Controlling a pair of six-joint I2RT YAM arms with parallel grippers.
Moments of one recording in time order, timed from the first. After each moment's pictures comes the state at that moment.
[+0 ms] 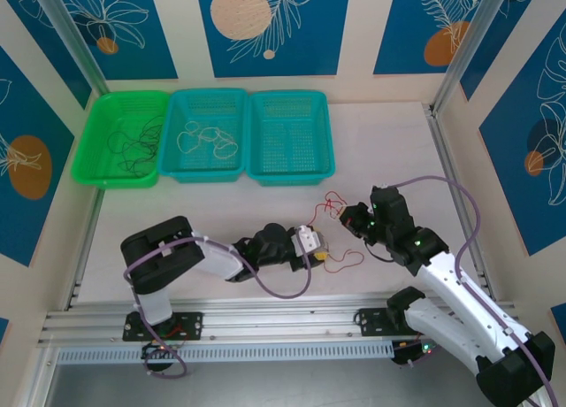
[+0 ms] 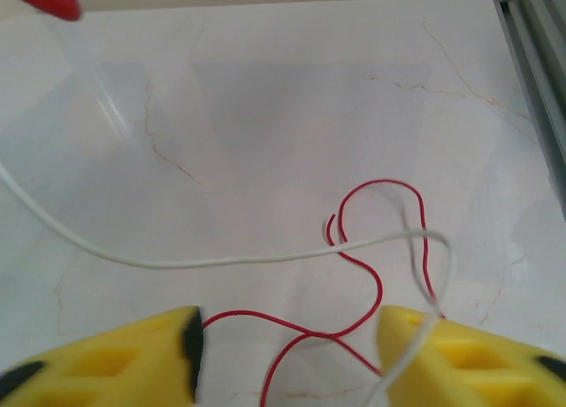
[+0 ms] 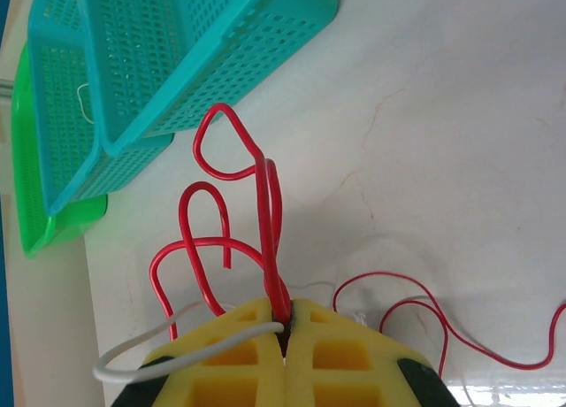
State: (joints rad) left arm -1.09 1.80 0.64 0.81 0.15 0.19; right arm 0.47 0.77 0.64 -0.57 -0.11 1.06
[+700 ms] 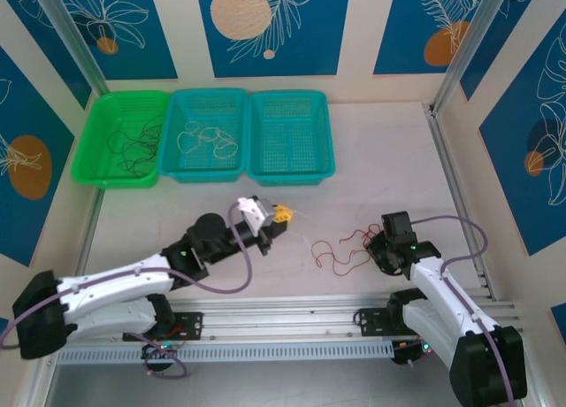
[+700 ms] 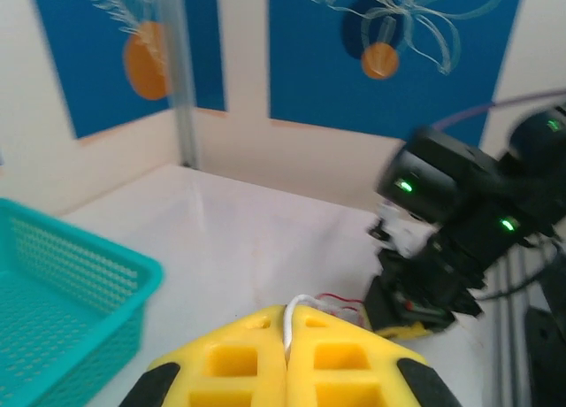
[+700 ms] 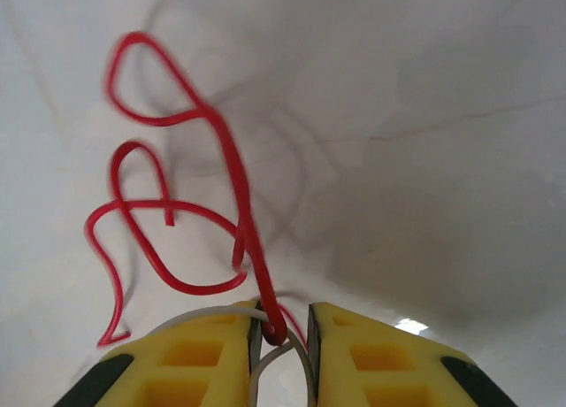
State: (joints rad) left arm -1.03 0.99 0.58 0.40 0.01 -0.02; right arm 0.17 0.82 0.35 -0.64 -0.04 1.10
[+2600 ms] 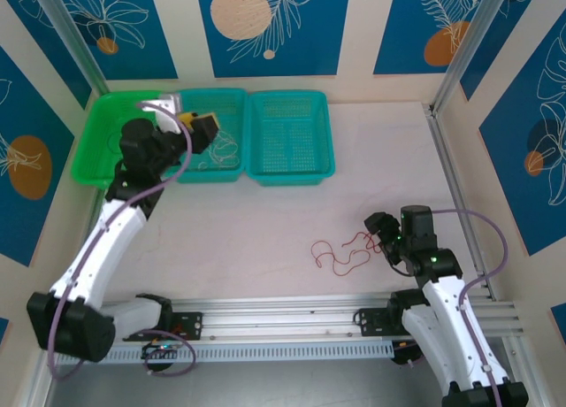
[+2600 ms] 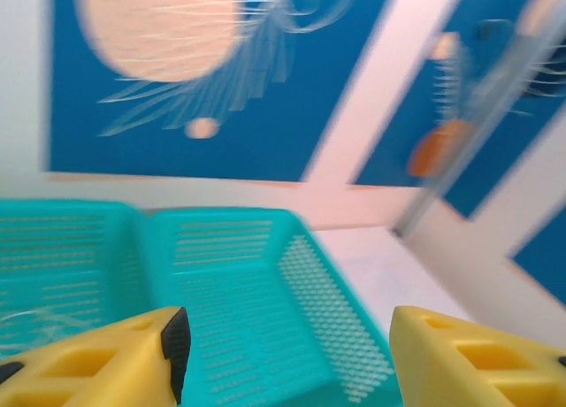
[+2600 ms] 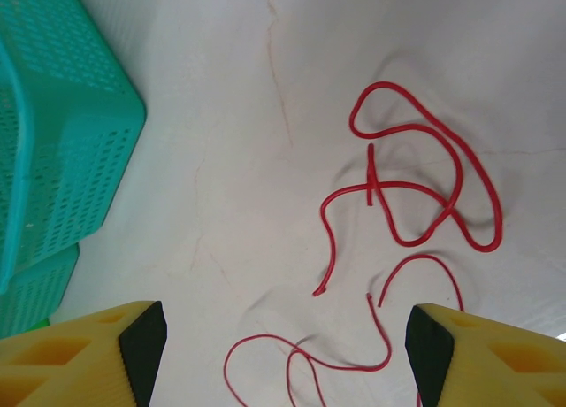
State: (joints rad) left arm -0.30 1.13 1.07 -0.01 0.28 -0.36; right arm 0.11 0.60 0.51 -0.78 -0.15 1.06
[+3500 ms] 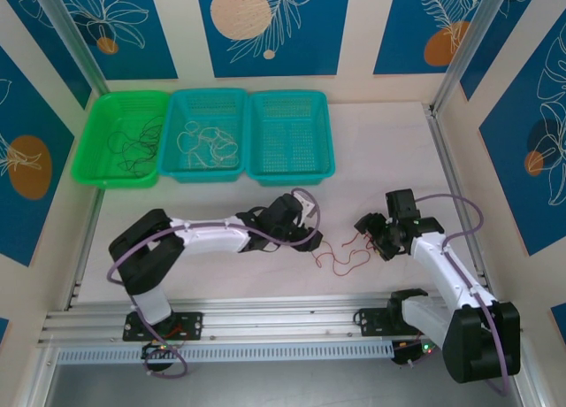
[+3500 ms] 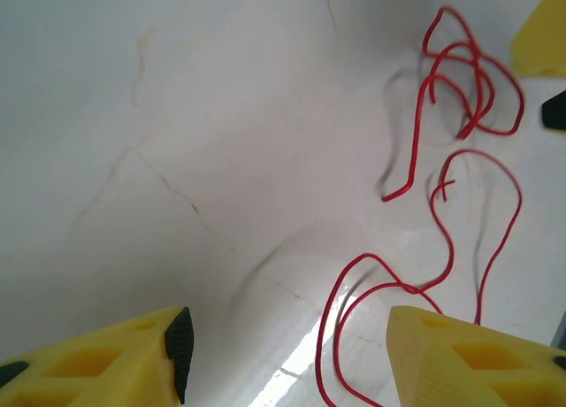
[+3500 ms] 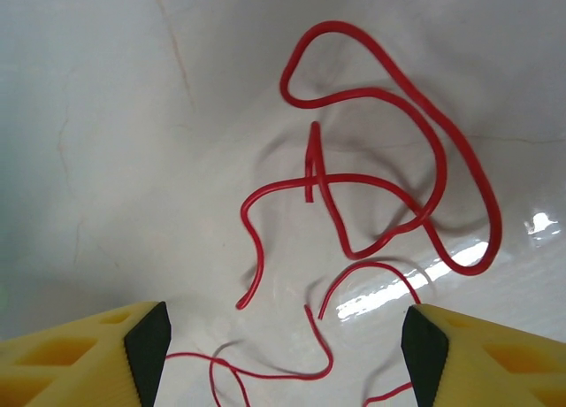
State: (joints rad) left arm -1.00 1.76 0.98 -0.01 0.14 -0.44; right arm 0.11 0.99 0.57 -0.75 -0.21 0.93
